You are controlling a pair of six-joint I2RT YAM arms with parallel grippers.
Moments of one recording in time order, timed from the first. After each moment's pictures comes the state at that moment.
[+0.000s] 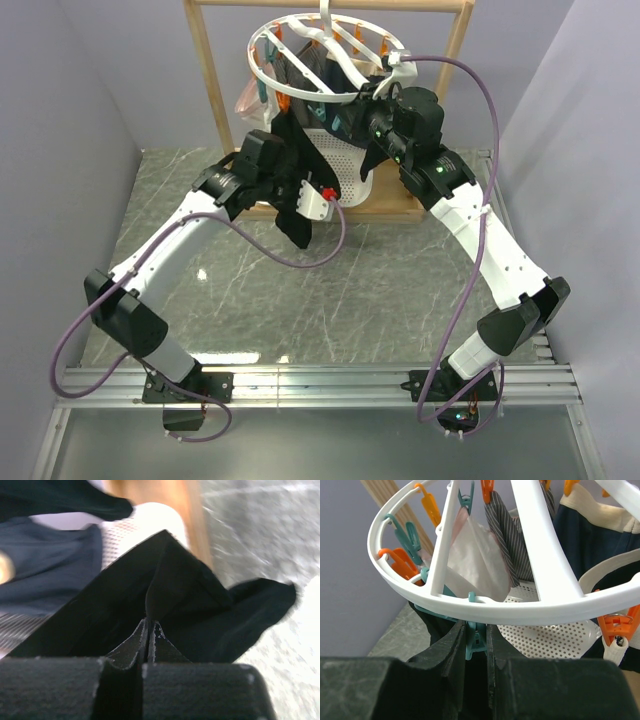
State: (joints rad) left arm -0.60 1.60 1.68 -0.78 0.34 1.36; right arm 0.55 1.57 1.83 -0.29 0.06 0.29
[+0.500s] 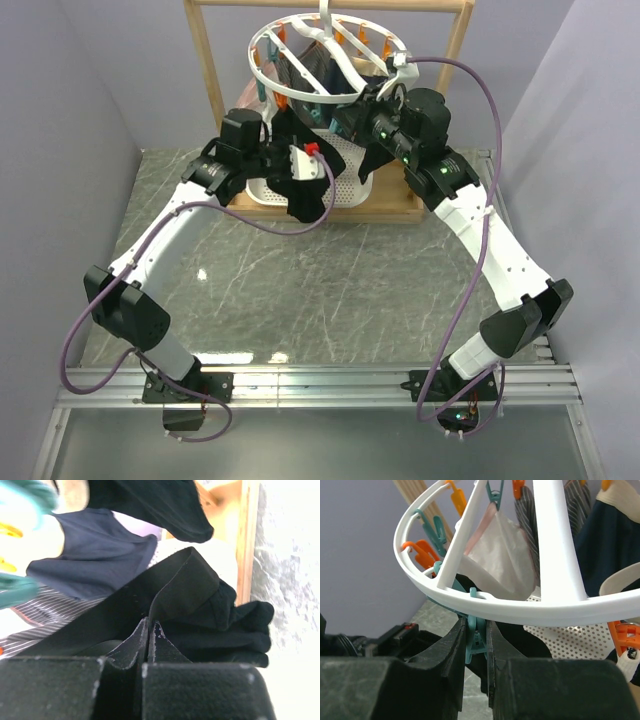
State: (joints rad) left arm -0.49 1.60 1.67 -0.47 0.51 1.07; right arm 0.52 1.55 1.79 -0.25 -0.08 0.34
